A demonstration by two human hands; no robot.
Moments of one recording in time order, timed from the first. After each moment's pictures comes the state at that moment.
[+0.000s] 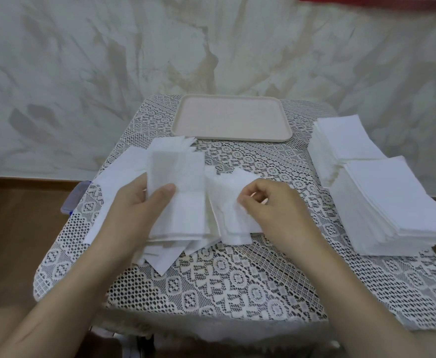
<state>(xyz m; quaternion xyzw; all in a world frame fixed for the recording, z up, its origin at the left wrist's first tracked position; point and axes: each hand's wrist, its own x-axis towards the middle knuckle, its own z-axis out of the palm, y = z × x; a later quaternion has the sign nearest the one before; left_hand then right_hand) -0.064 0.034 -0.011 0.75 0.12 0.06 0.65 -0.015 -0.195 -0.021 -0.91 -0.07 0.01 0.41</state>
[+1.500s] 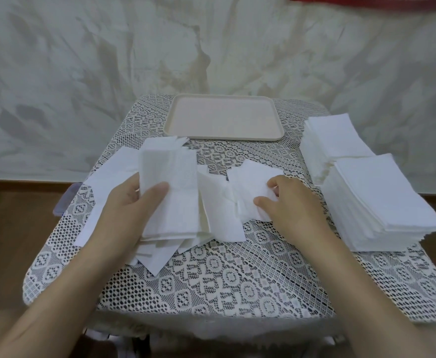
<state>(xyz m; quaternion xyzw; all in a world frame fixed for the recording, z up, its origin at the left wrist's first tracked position) -0.058 0.036 -0.021 0.73 0.10 0.07 0.67 0.006 -0.224 -0.033 -0.97 -0.01 0.00 0.25</state>
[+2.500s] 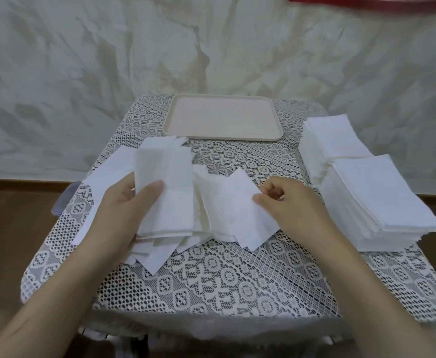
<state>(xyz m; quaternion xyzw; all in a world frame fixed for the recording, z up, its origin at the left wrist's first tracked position) -0.057 0.038 -0.019 0.70 0.10 0.07 0.71 -0.006 -0.231 -0.019 -0.93 -0.05 0.01 0.37</state>
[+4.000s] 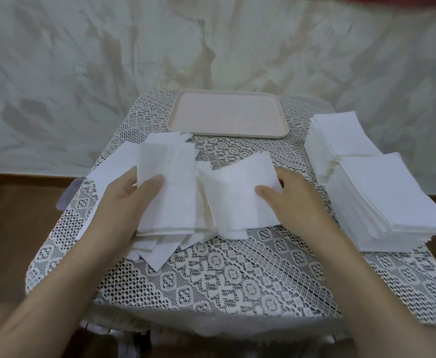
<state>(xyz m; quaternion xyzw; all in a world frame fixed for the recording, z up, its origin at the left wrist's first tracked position) -0.058 0.041 -0.020 0.70 0.12 0.07 0.70 0.010 -0.224 -0.031 -0.92 -0.05 0.00 0.38</state>
